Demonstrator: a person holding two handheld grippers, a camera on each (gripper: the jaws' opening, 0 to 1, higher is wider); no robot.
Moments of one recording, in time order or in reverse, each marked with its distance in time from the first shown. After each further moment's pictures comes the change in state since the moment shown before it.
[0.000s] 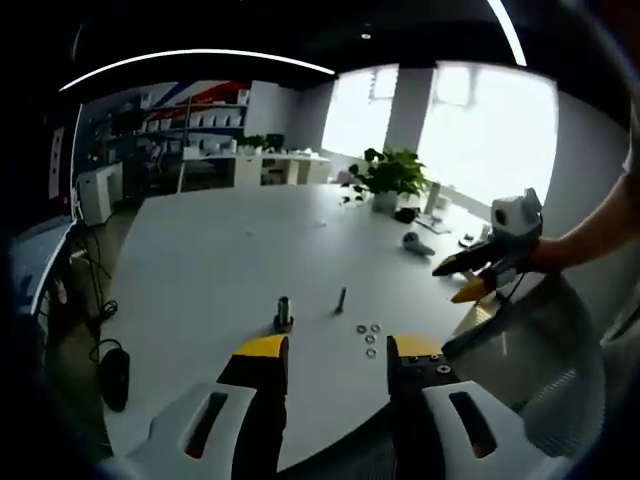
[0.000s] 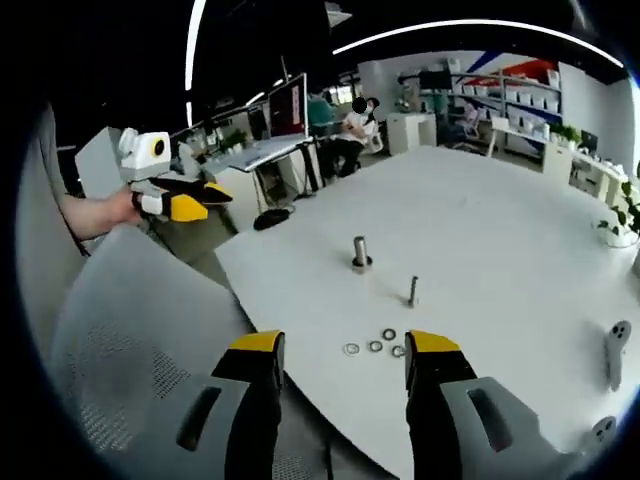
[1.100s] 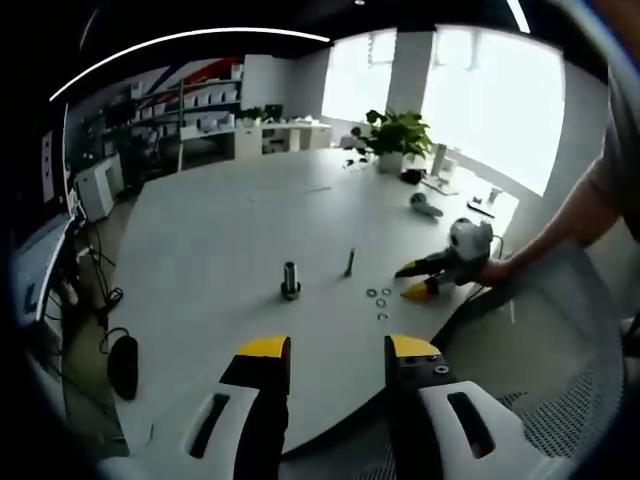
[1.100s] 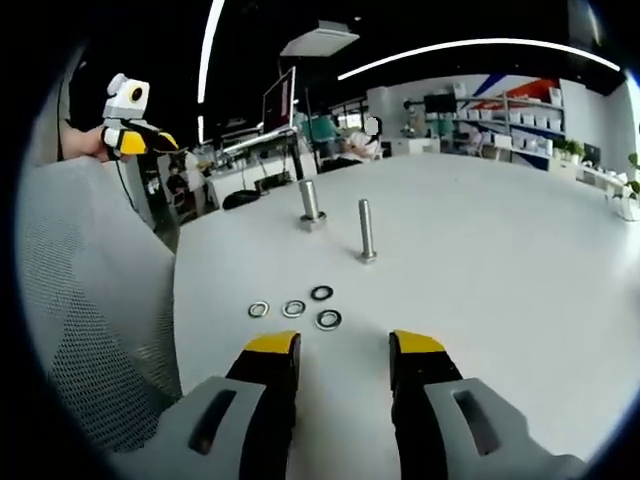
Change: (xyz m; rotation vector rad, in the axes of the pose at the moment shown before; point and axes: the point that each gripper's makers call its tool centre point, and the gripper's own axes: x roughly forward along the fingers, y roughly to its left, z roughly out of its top) left arm 0.008 0.008 -0.028 0.031 0.154 0.038; right arm 0.091 -0.062 -0.105 0.045 -0.140 0.000
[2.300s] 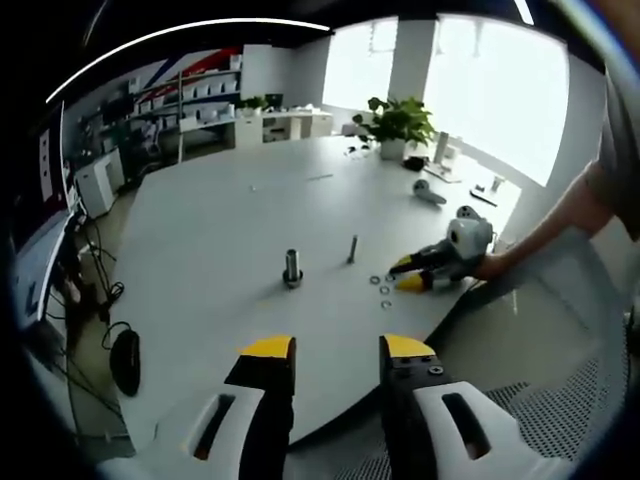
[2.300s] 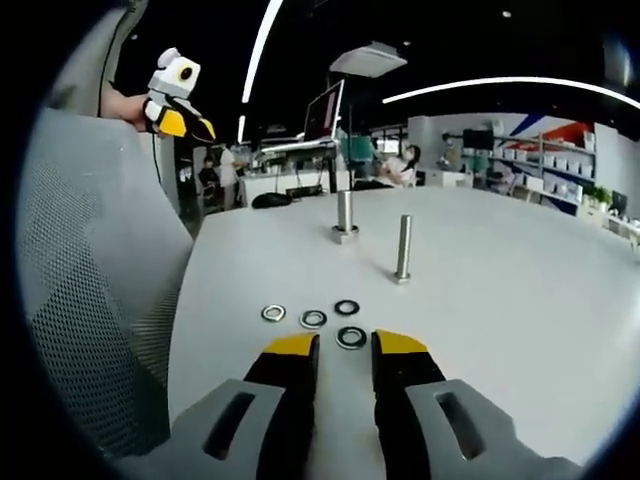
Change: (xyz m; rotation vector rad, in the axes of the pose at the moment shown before) left arm 0.001 0.001 -0.008 0.020 0.051 0.009; right arm 0.010 0.022 0.009 -0.135 -0.079 0.110
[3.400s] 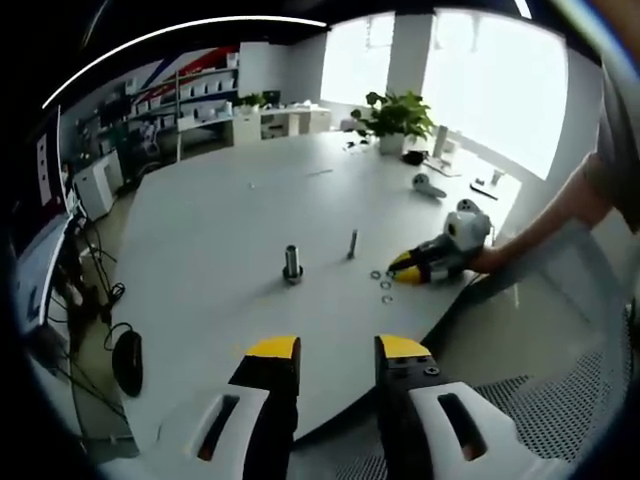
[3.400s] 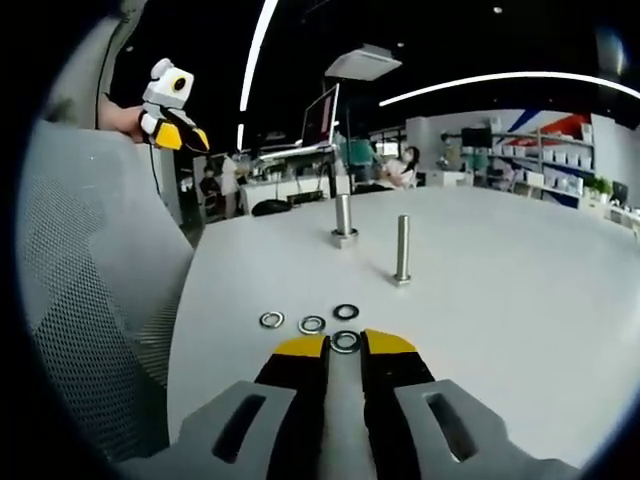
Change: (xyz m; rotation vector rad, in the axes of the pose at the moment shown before) left arm 0.001 -0.001 -0.003 0.020 0.019 0.003; right arm 0.004 0.001 0.000 0.039 -0.017 0.013
